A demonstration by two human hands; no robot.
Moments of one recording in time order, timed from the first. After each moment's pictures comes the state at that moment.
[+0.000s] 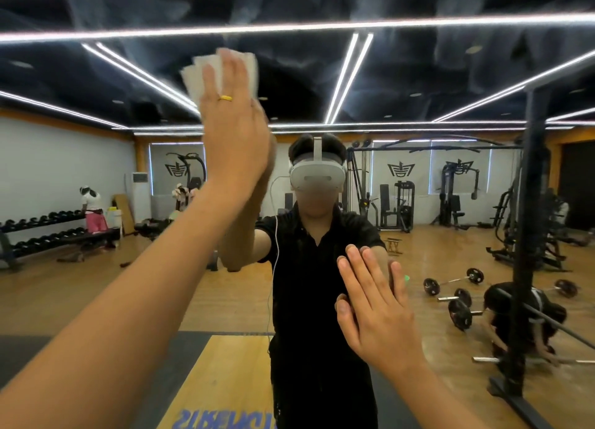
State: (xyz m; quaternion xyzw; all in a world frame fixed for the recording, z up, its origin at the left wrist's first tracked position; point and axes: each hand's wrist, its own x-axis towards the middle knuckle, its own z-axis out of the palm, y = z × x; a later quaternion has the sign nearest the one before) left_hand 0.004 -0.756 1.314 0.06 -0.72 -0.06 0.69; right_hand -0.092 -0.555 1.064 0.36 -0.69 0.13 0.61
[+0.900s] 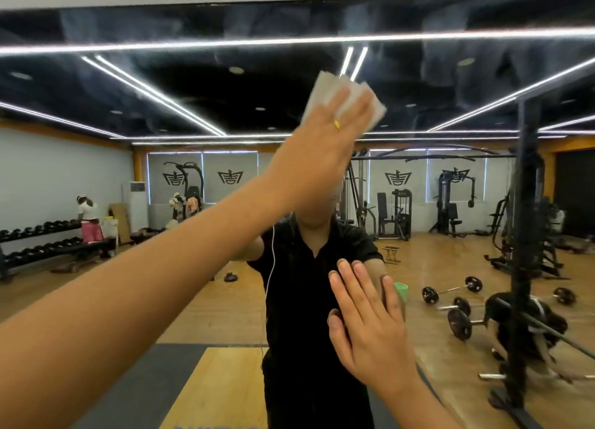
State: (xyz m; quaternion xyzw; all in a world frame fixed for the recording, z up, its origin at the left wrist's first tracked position) left_hand -0.026 -0.689 1.326 -0.19 -0.78 0.18 0.56; right_hand -0.090 -0.556 1.074 0.37 -0.68 0.14 0.62
